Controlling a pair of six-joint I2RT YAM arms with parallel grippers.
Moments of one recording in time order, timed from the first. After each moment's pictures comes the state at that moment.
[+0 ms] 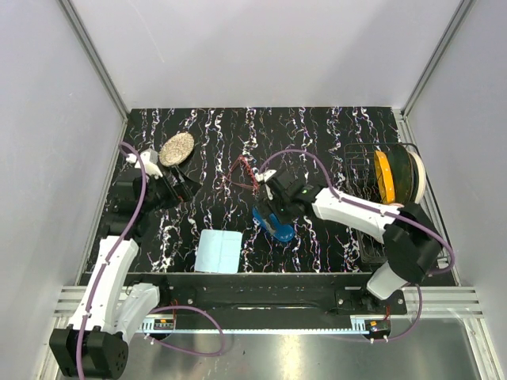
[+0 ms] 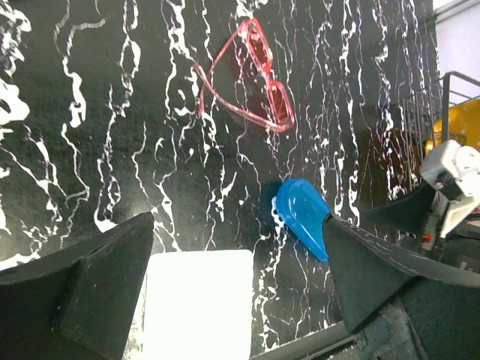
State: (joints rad) left arm -0.05 0.82 0.76 -0.44 0.31 -0.50; right arm 0.82 1.58 1.11 -0.57 0.01 0.18
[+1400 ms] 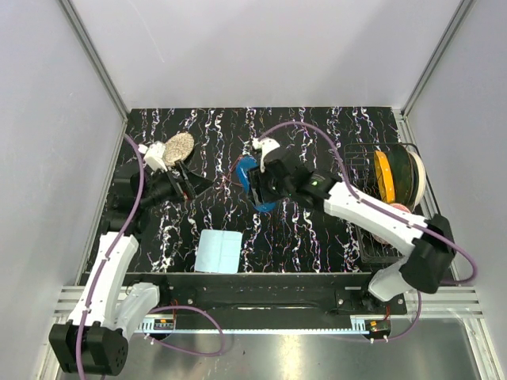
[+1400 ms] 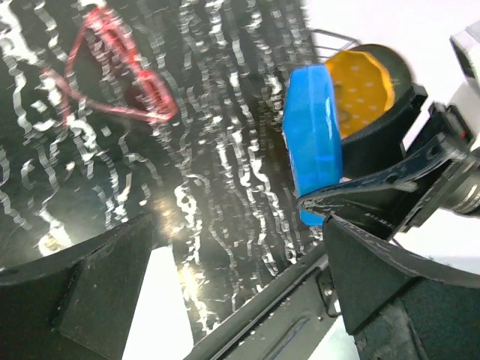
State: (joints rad) left arm -0.05 0.86 0.76 -0.32 0.64 -0.56; right arm 0.88 1.52 1.28 -0.50 0.08 0.35
